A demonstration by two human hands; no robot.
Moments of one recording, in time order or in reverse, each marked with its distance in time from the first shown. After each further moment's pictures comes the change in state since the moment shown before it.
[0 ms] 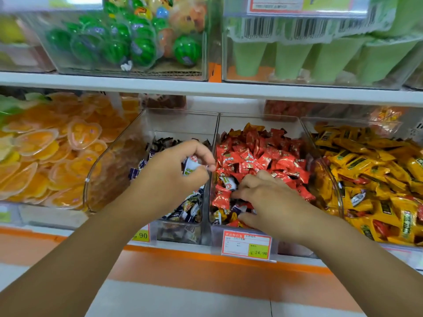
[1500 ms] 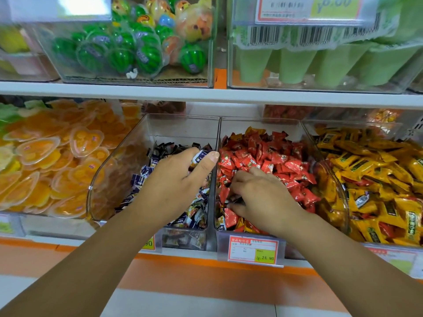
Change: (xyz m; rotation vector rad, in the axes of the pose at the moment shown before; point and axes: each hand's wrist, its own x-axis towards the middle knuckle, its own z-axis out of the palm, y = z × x) left_hand 0.006 -0.002 0.005 0.166 0.051 -0.095; right_hand 0.026 -0.010 0.008 -0.087 0.138 0.042
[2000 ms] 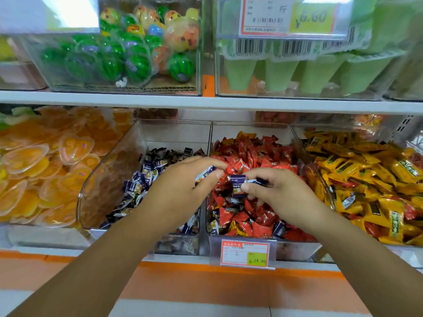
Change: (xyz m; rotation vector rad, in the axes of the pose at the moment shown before) left_hand 0.006 0.004 0.011 0.048 -0.082 0.196; right_hand -0.024 0.030 -0.019 0.917 0.128 0.284
